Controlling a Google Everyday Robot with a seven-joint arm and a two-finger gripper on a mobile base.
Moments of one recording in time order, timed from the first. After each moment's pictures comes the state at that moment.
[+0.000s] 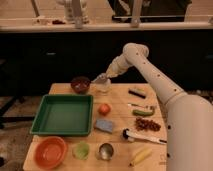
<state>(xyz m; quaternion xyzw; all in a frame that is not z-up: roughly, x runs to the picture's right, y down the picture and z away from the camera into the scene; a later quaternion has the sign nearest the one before) 0.033 -0.090 0.878 -0.17 -0.26 0.05 0.95</state>
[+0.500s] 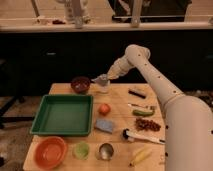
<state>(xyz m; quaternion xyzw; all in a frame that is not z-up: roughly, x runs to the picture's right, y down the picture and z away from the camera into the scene) 0.041 -0.082 0.889 -0.19 -0.27 0.07 0.94</state>
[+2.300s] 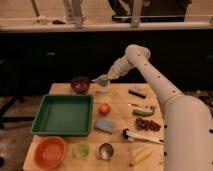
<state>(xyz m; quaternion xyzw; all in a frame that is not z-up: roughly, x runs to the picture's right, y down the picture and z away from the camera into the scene) 0.040 -0.081 0.890 -0.19 -0.27 0.07 0.94</state>
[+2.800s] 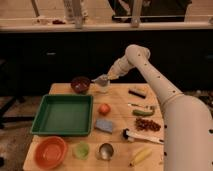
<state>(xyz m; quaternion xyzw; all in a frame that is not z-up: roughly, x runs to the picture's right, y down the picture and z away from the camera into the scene) 0.040 -0.081 0.890 -0.19 -0.27 0.07 0.94</state>
